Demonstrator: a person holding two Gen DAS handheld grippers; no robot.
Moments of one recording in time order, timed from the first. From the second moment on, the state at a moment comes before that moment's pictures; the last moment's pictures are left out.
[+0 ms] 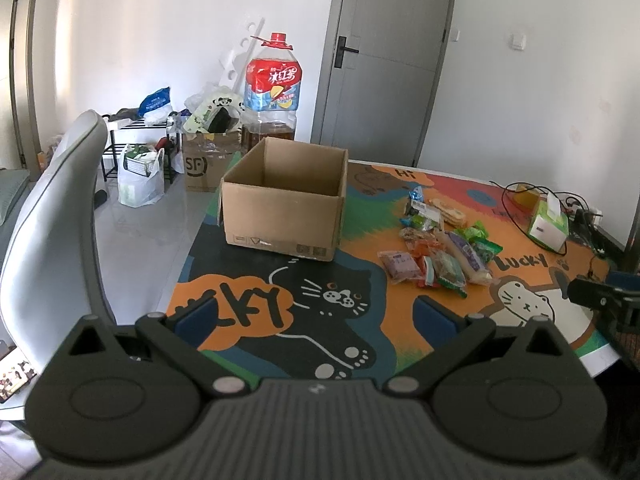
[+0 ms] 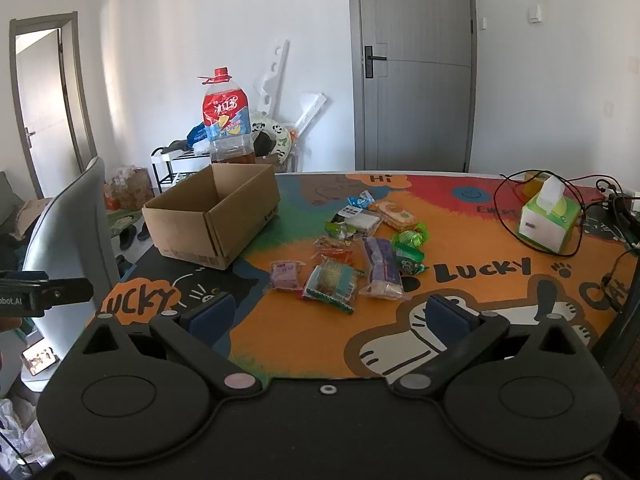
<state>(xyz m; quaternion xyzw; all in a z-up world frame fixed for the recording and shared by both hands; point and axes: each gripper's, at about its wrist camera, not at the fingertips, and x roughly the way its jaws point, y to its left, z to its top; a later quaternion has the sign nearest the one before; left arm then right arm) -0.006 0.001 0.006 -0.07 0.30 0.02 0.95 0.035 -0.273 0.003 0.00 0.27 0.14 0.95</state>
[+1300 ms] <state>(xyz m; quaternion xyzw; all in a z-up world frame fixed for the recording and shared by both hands) -0.010 -0.007 0.009 -0.06 0.30 0.00 0.95 0.034 -0.270 0.008 0.00 0.27 0.13 0.95</state>
